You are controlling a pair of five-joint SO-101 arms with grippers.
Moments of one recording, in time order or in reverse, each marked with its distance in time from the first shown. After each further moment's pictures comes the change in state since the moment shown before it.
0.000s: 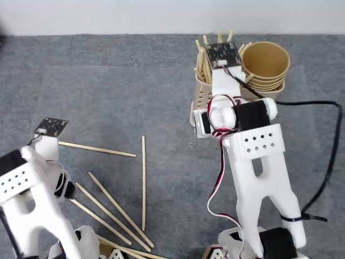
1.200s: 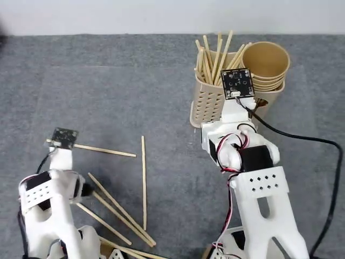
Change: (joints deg) left arm 3.8 -1.3 25.4 -39.1 8.2; right arm 2.6 -22.2 33.8 -28.7 -0.1
